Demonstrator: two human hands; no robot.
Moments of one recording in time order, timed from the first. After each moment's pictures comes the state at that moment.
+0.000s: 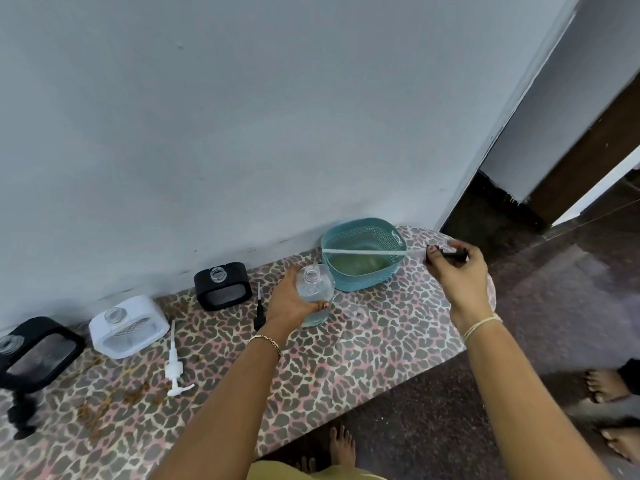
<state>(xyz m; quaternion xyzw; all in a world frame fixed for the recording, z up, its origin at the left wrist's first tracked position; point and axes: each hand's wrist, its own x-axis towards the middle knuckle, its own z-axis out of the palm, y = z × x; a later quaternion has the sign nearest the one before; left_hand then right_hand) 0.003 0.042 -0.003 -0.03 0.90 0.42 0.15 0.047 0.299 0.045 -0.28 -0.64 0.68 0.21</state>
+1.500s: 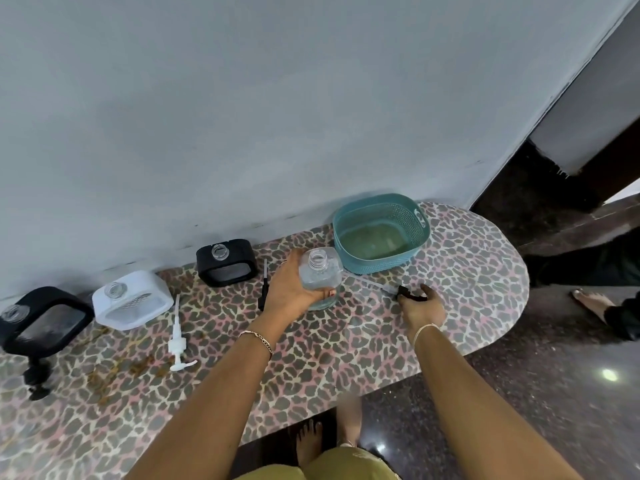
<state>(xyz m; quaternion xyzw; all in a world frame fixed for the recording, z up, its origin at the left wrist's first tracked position) -0.003 0.046 -0.011 -0.04 0.90 0.41 0.15 0.030 0.270 -0.103 -0.50 -0.69 0.52 0.01</state>
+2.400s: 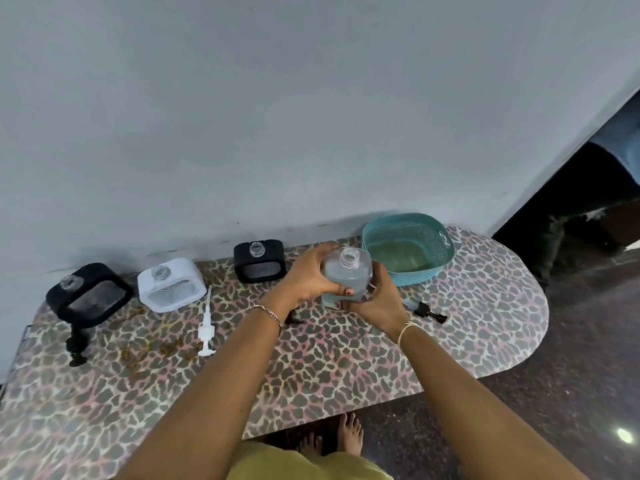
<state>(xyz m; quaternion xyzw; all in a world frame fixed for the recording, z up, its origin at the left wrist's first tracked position) -0.018 0.008 0.017 0.06 0.85 0.49 0.18 0.019 0.176 -0.043 -0.06 -0.82 0.56 -0.07</state>
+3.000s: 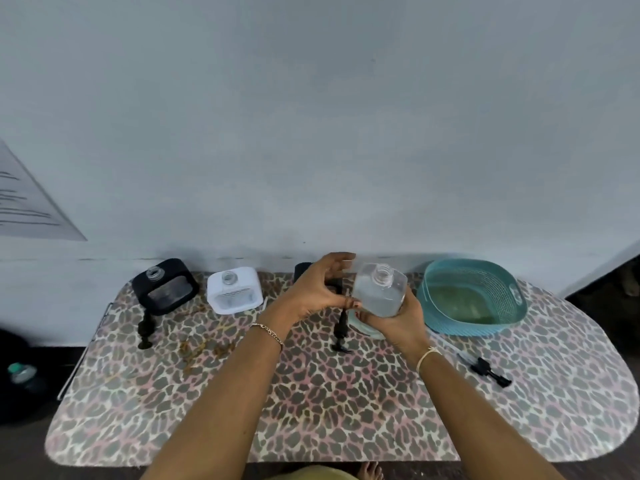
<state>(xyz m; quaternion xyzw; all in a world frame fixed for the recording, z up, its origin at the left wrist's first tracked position) -0.017 -0.086 0.033 0.02 0.79 0.59 0.14 -0.011 0.106 -0.026 -0.06 -0.78 0.62 -0.07</state>
